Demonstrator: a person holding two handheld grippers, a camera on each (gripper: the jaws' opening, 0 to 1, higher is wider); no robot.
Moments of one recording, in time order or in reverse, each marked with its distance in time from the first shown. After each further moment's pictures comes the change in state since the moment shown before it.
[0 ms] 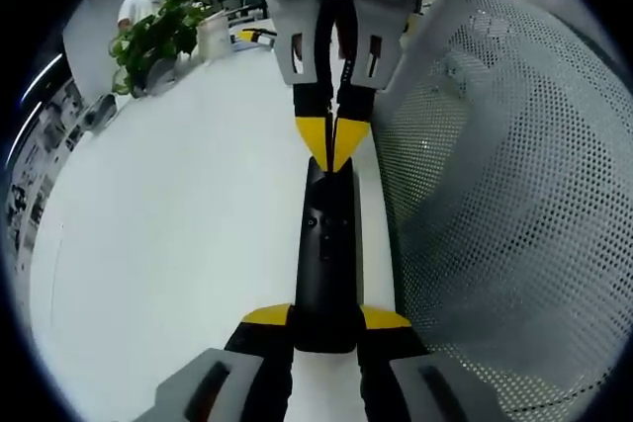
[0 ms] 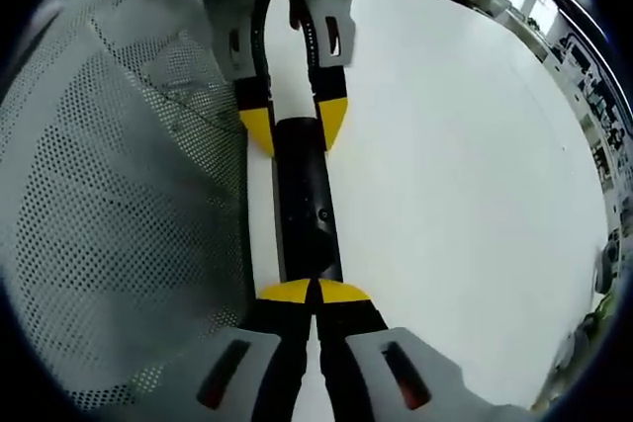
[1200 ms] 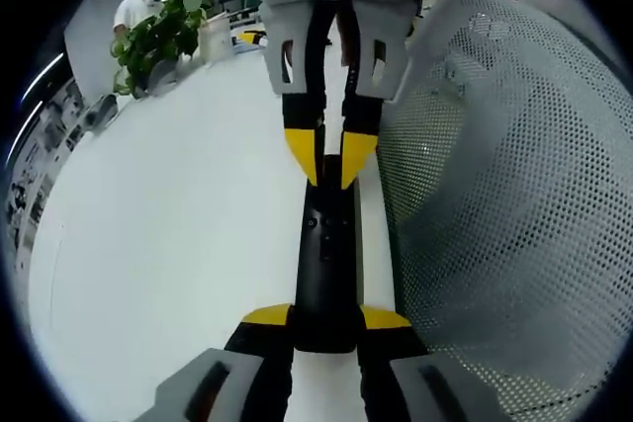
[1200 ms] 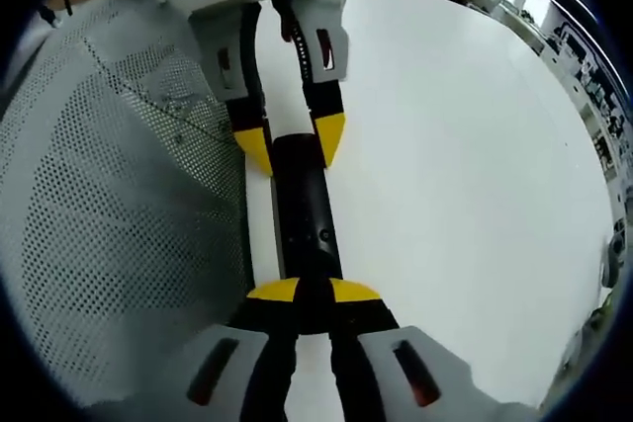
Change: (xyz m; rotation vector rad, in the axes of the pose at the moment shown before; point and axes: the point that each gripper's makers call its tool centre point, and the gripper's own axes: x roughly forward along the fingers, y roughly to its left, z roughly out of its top) left arm 0.000 0.000 0.000 -0.003 -0.014 -0.001; right arm 0.006 0.002 0.013 0.040 -0.013 0.013
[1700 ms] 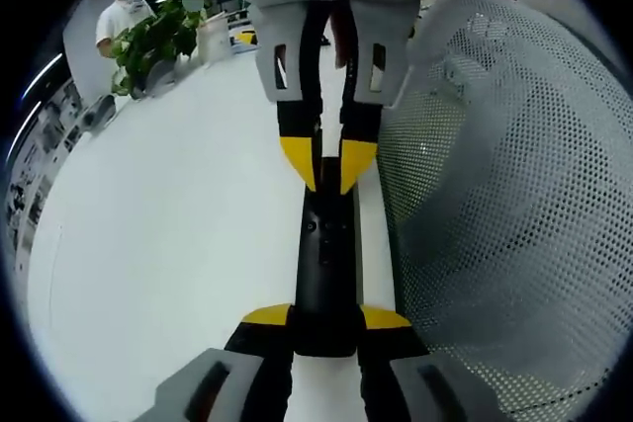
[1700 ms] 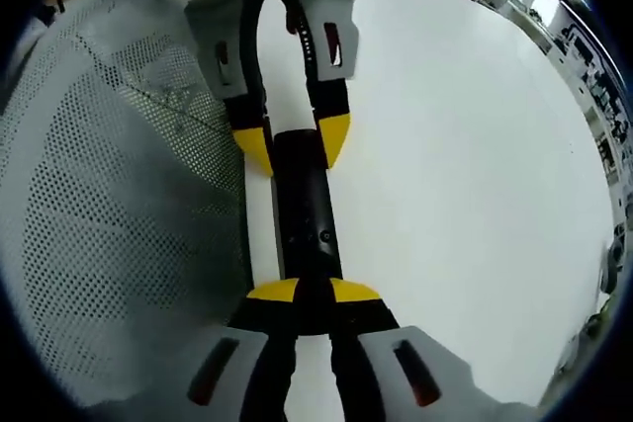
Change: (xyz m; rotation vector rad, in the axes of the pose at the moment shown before) left arm 0.000 0.000 0.000 0.001 -0.002 -0.009; right arm -0.001 -0.002 0.002 0.027 -0.012 0.021
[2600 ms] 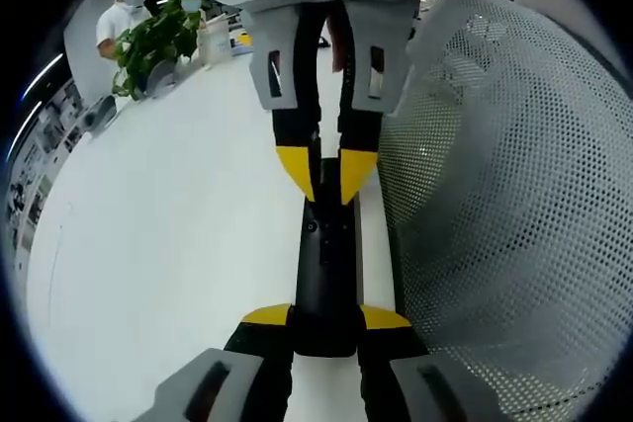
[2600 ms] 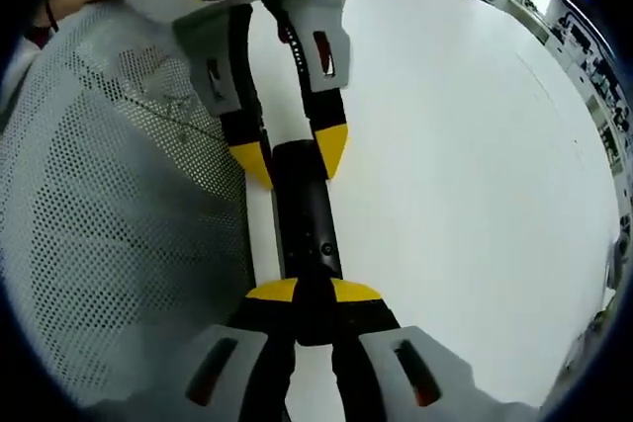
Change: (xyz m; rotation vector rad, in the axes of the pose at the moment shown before) left arm 0.000 0.000 0.000 0.000 -0.011 -0.002; right arm 0.005 0.001 0.009 -0.032 0.048 0.003
